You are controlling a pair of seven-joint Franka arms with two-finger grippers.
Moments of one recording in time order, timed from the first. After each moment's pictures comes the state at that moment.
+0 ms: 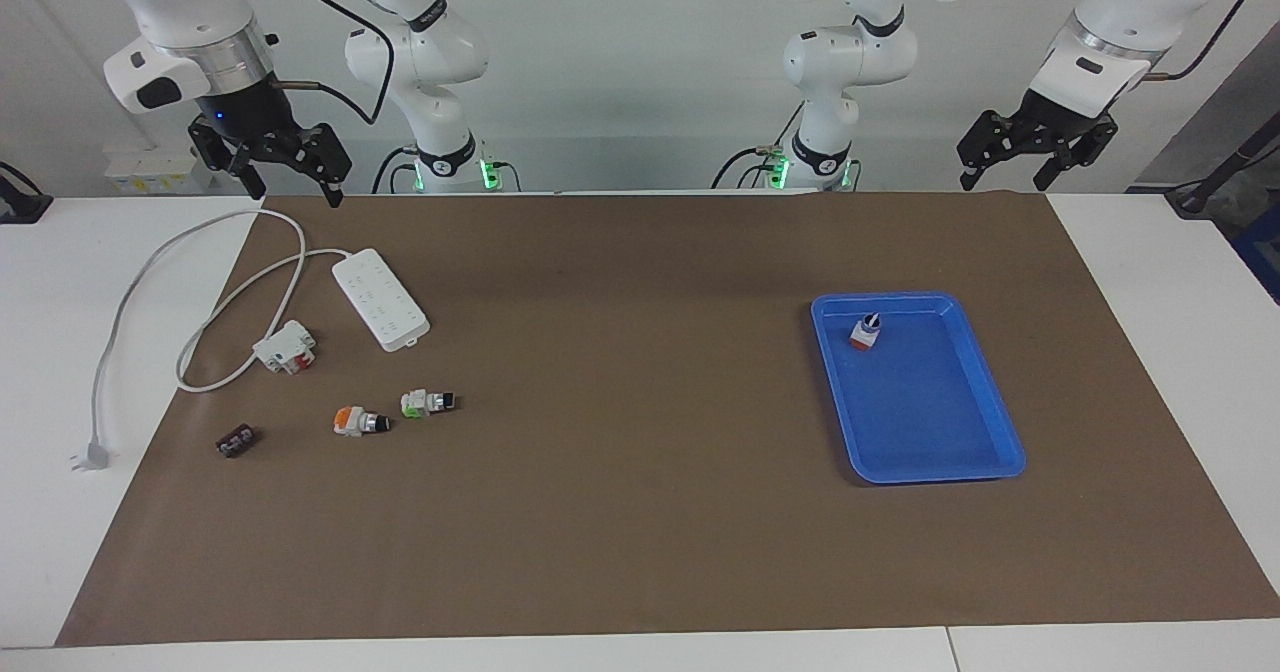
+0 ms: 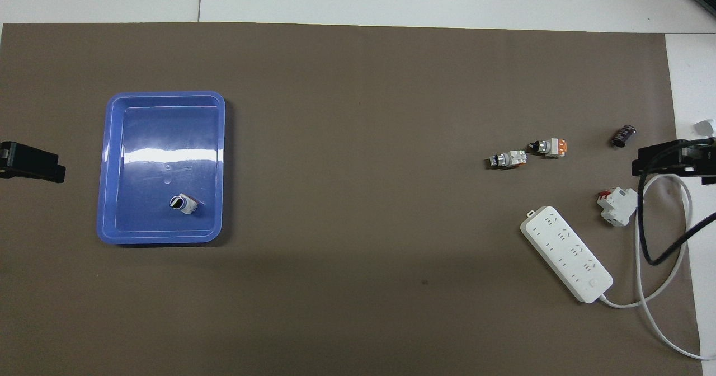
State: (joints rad) left arm 0.03 -0.05 -0.07 -1.53 -0.01 1.43 0.04; right arm 0.09 -0.09 -0.09 -1.63 -0.03 1.54 0.14
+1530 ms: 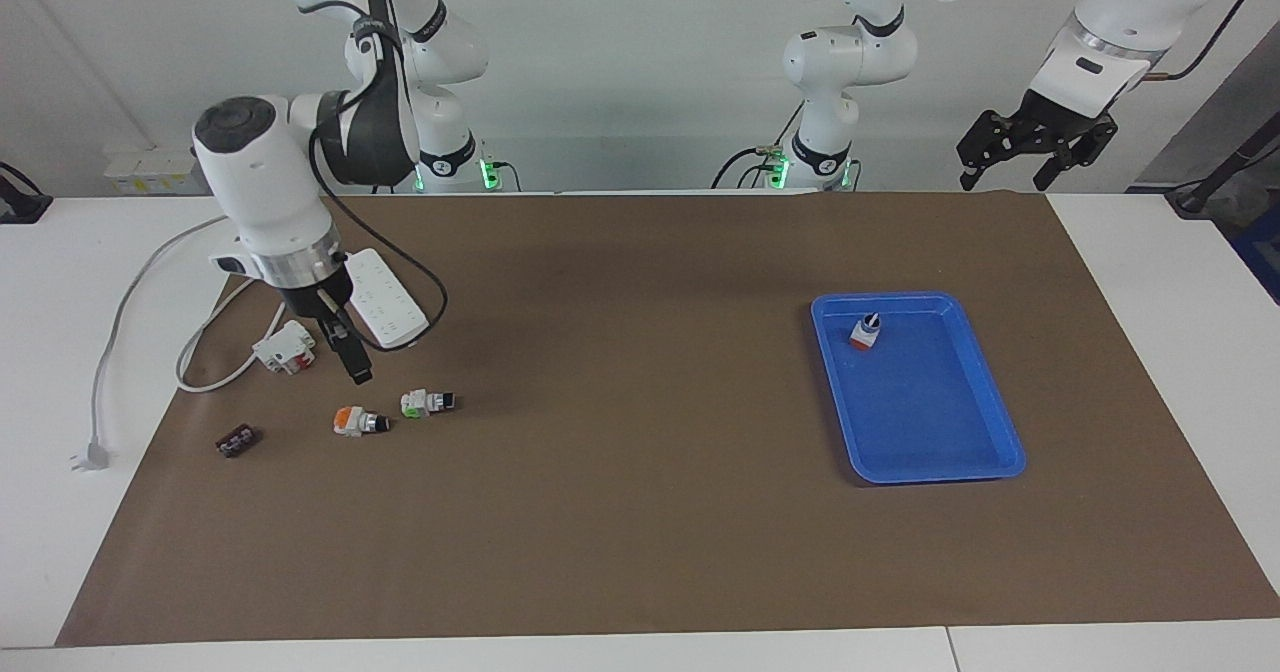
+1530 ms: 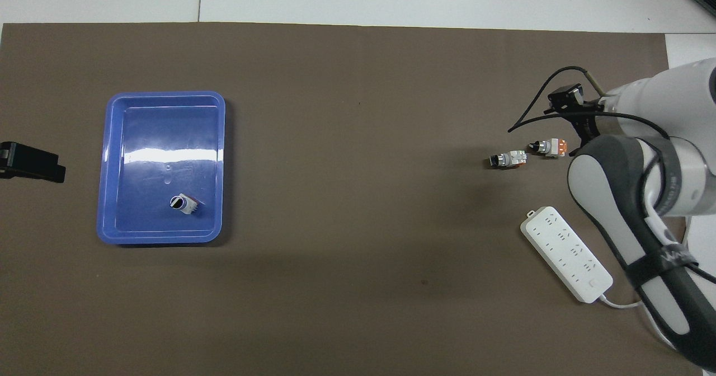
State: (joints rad) left arm 0.03 -0.05 -0.07 -1.53 -0.01 1.43 0.04; right arm 0.11 0.21 -0.10 -1.87 0.07 2.21 1.08
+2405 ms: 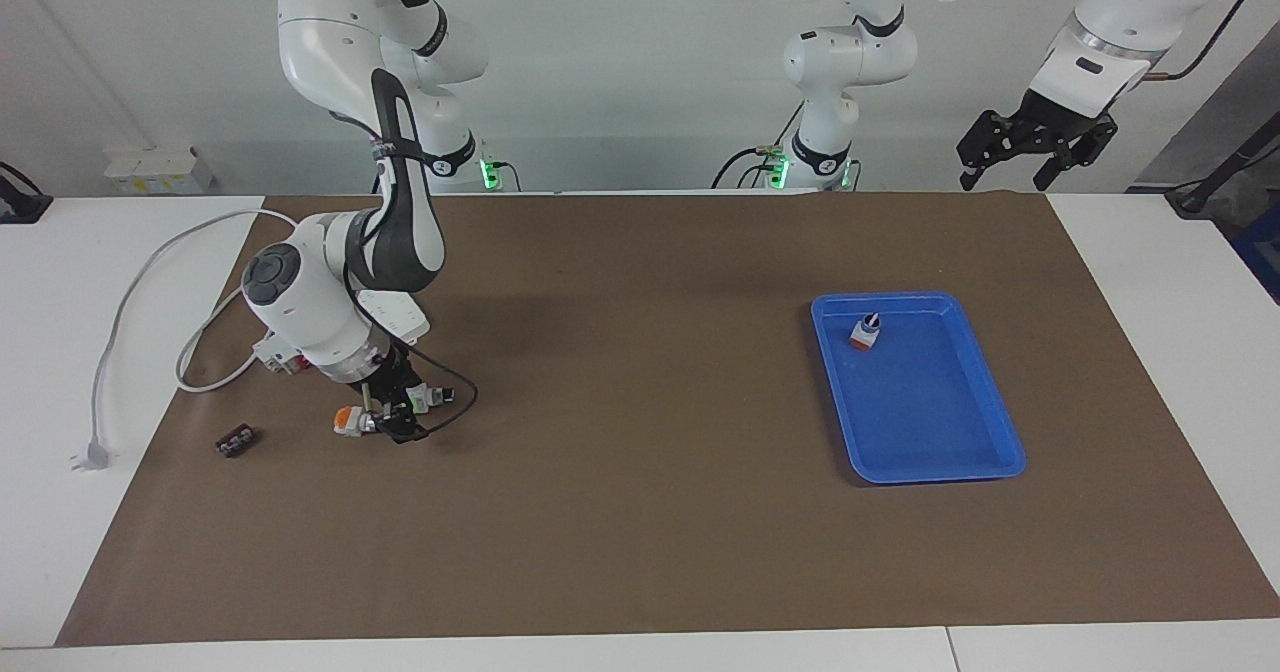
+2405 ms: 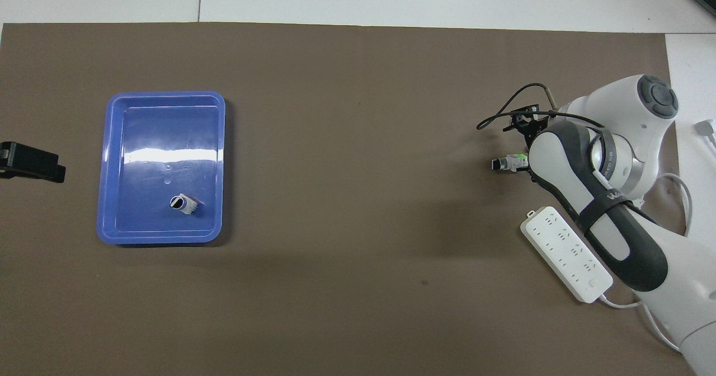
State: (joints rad) left arm 0.03 -0.05 -0.07 -1.53 -0.01 1.43 0.04; right arm 0.11 0.39 -0.10 -1.87 0.29 2.21 1.14
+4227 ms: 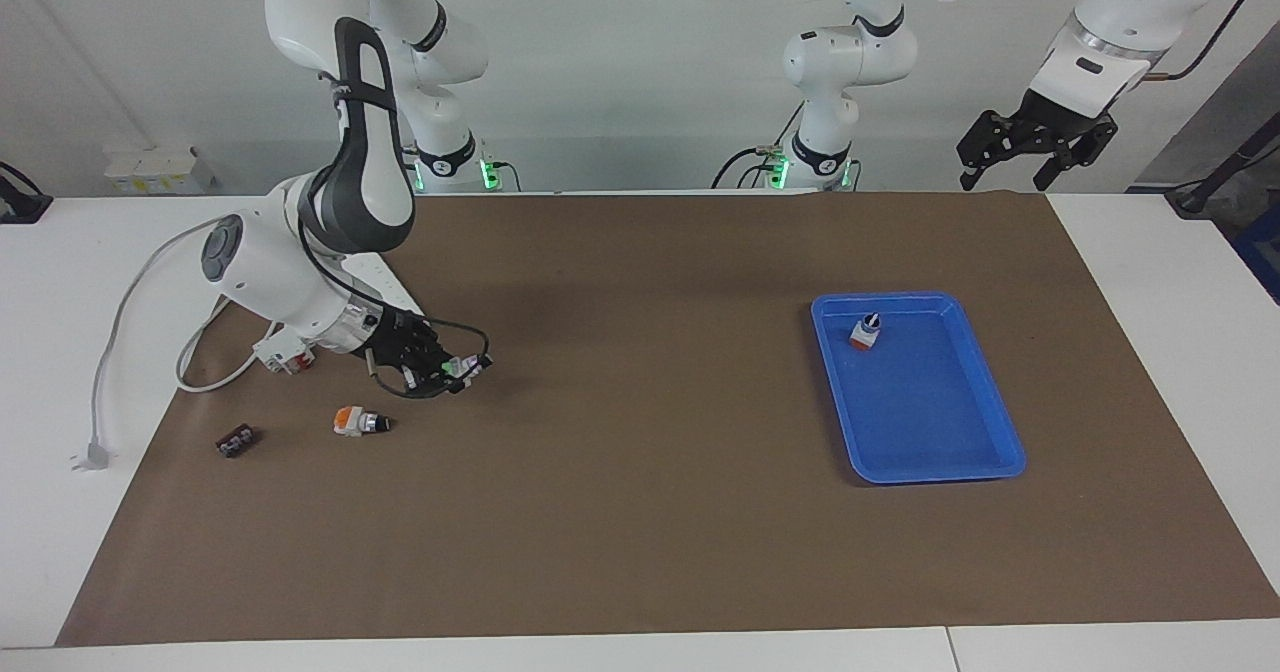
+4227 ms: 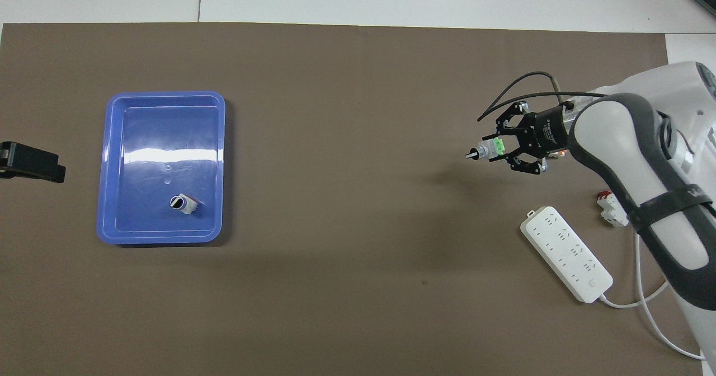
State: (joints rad) left arm 0.03 -0.05 -0.07 -1.53 -0.01 1.43 0.04; right arm 0.09 0.29 -0.07 -1.79 0.71 1.94 0.94
